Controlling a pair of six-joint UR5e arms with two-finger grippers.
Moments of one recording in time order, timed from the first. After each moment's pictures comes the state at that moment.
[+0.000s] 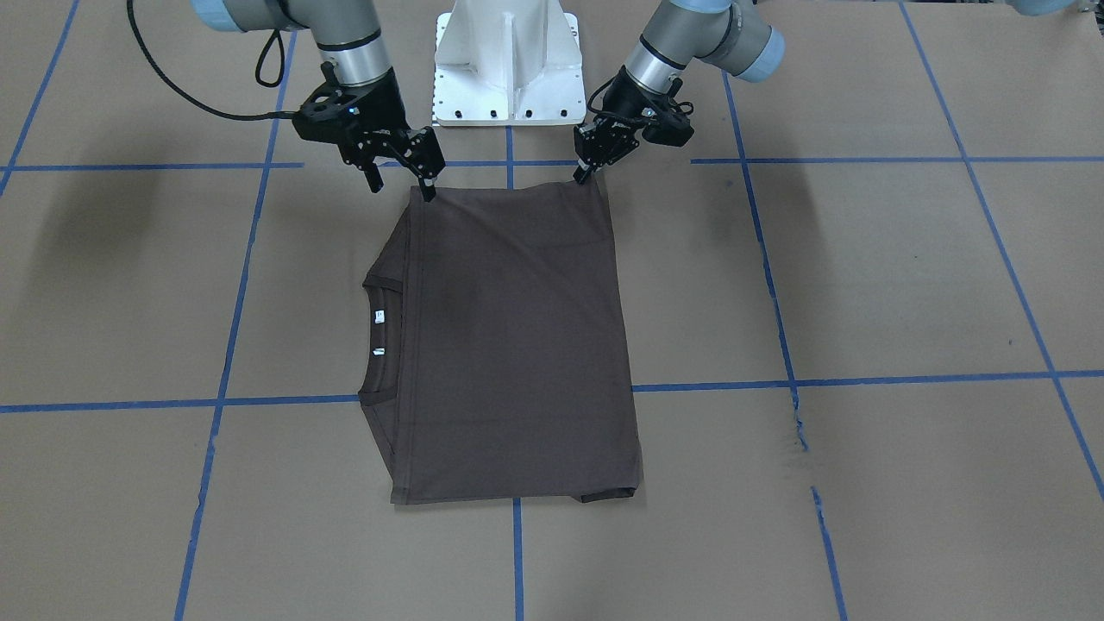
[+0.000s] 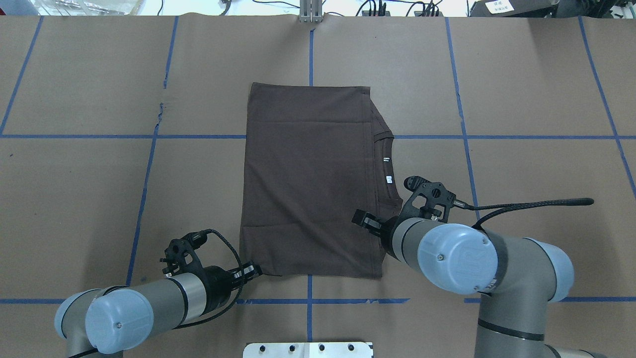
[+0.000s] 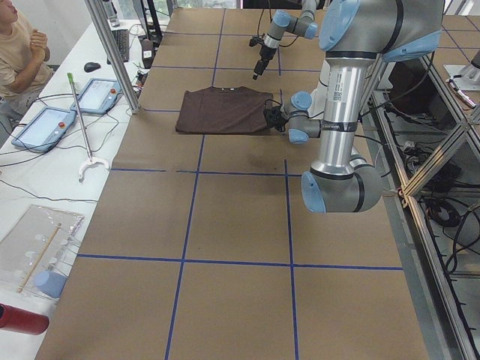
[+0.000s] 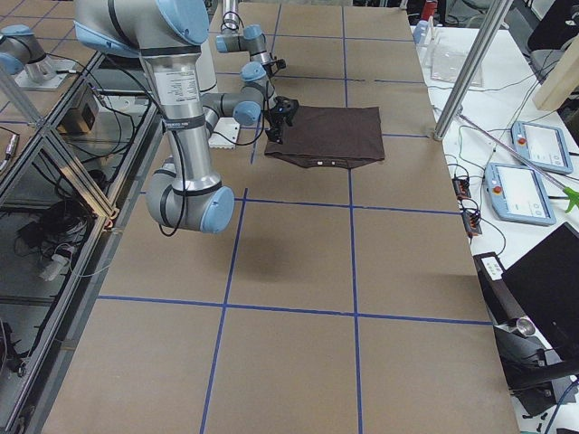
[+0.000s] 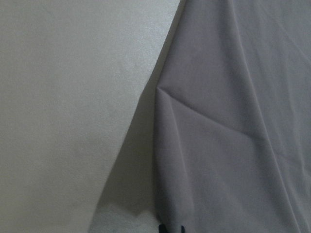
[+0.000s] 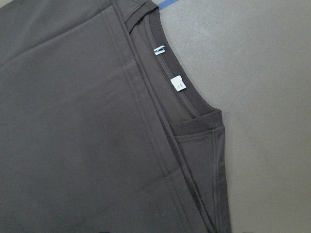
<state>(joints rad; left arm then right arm) -0.13 -1.79 -1.86 -2.38 -1.38 -1.89 0.28 -1.24 2.05 -1.47 1.45 1.81</state>
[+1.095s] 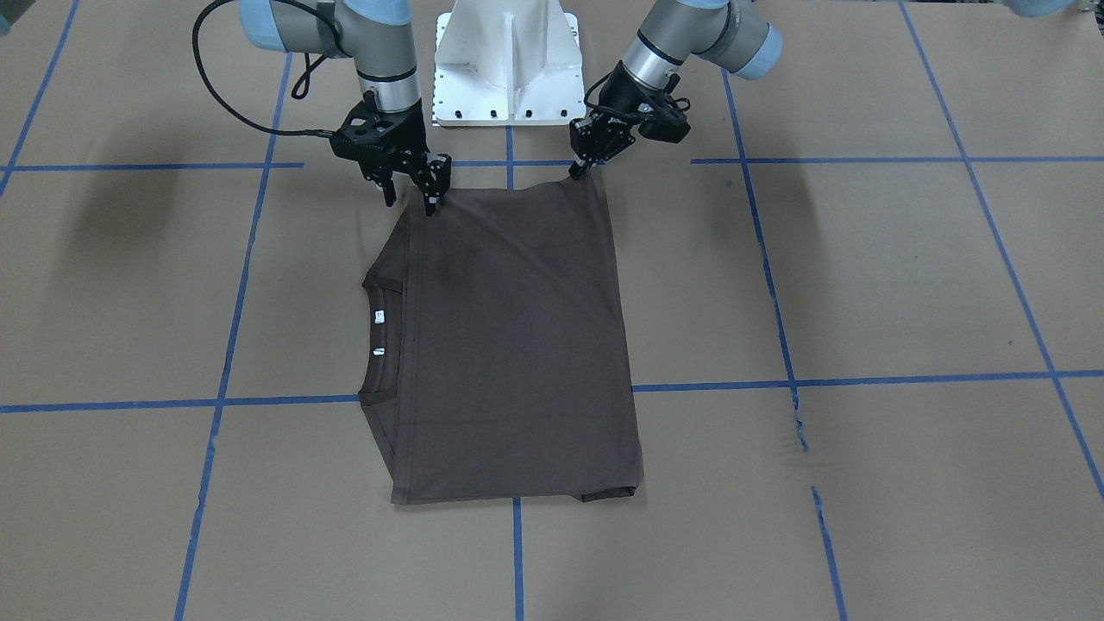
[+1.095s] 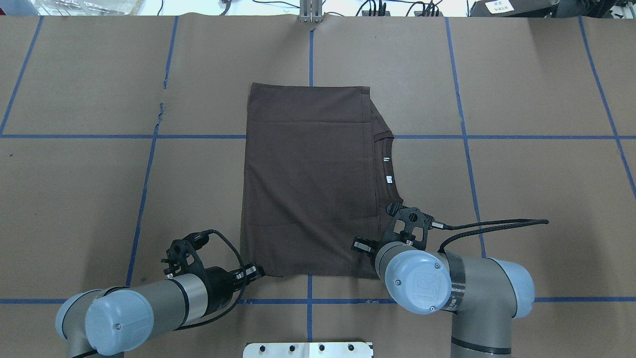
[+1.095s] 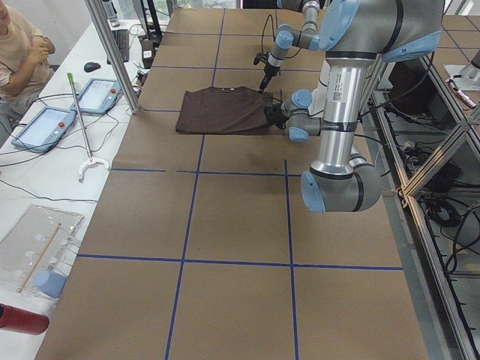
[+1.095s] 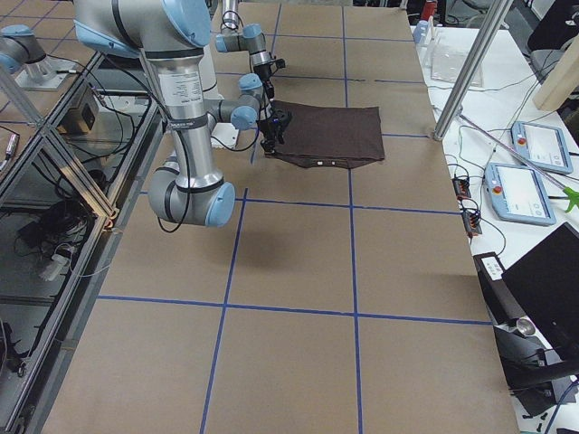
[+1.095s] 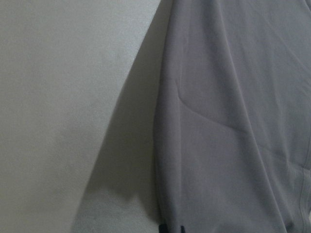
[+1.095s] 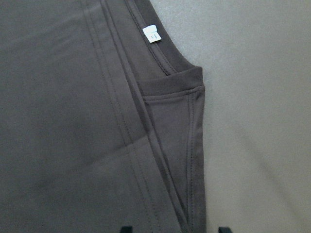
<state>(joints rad) -0.13 -1.79 -1.87 -2.38 -1.39 -1.89 0.20 -1.22 1.94 -1.51 1.41 1.80</state>
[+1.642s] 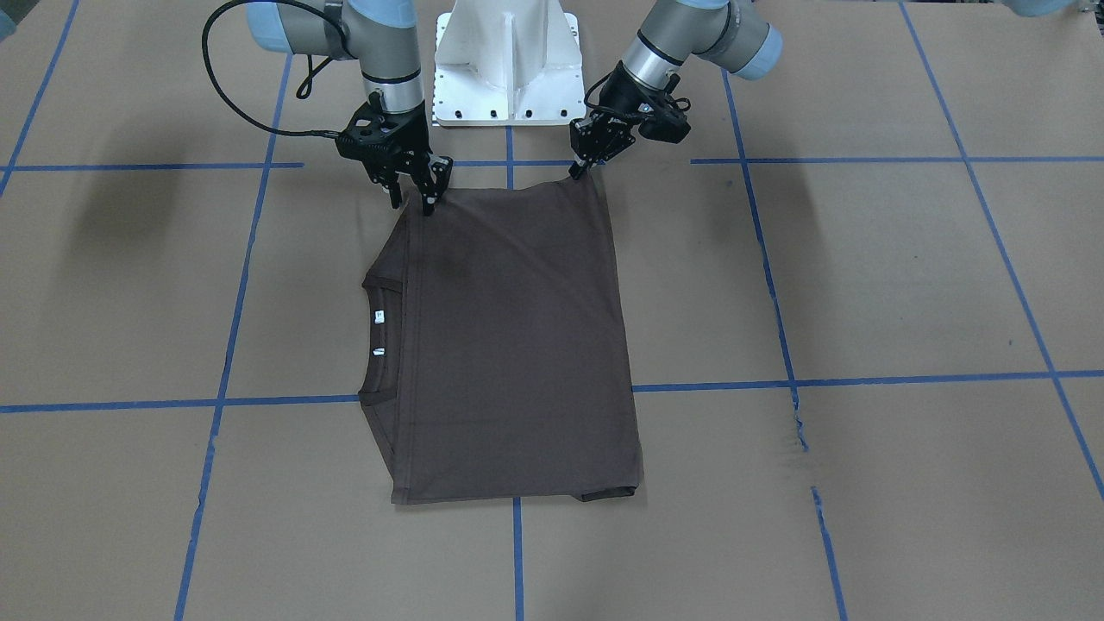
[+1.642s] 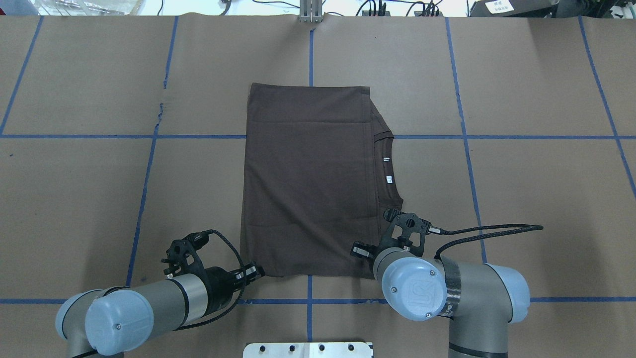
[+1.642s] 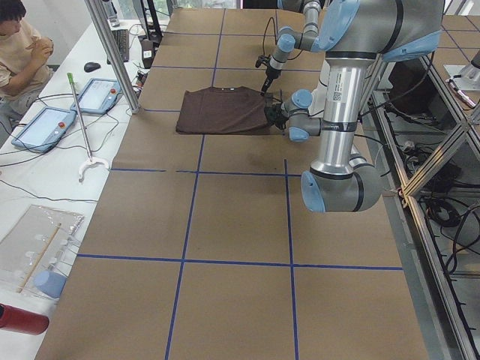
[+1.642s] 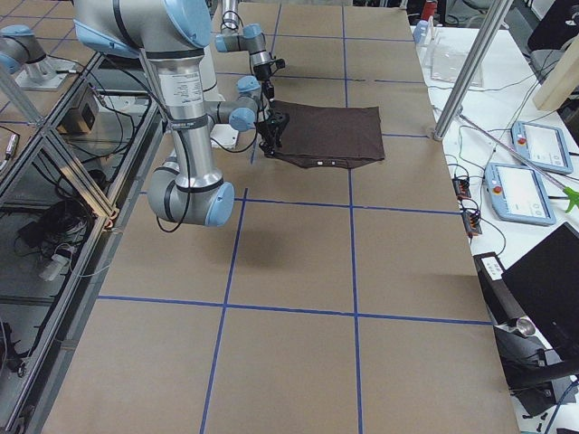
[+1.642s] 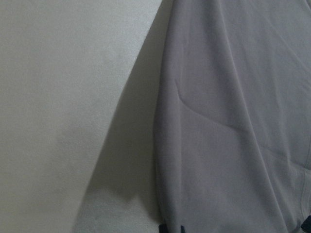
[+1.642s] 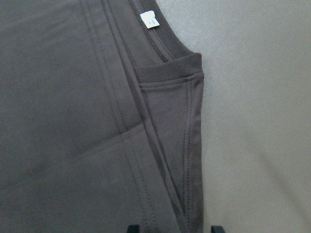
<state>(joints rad) -0.13 -1.79 -1.87 -2.38 -1.39 -1.89 0.19 -1.21 1.92 -1.50 1.39 1.80</state>
